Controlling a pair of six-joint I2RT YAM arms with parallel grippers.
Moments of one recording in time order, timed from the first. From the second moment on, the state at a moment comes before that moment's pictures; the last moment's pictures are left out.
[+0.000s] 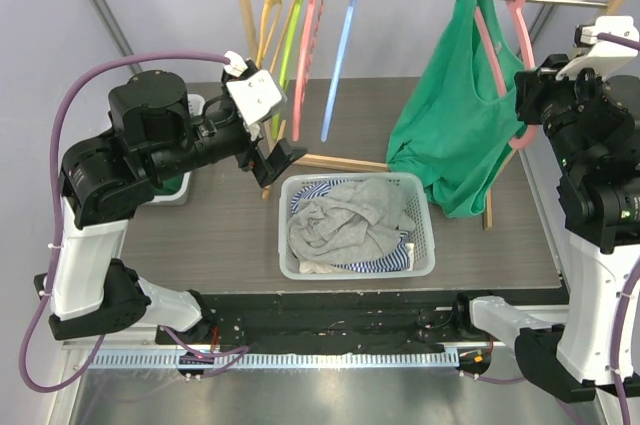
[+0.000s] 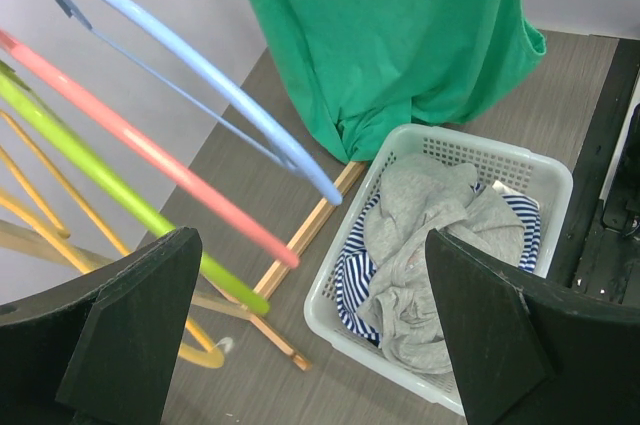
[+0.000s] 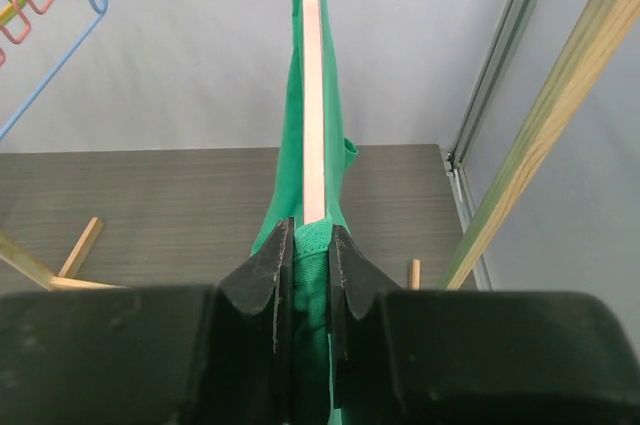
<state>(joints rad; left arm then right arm) -0.93 1.37 2.30 -1.13 0.05 0.33 0.08 1.07 1.89 -0.83 0.10 0.01</state>
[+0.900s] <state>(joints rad) -0.90 1.38 2.31 -1.13 0.07 0.32 0.08 1.31 1.88 -0.68 -0.01 0.01</state>
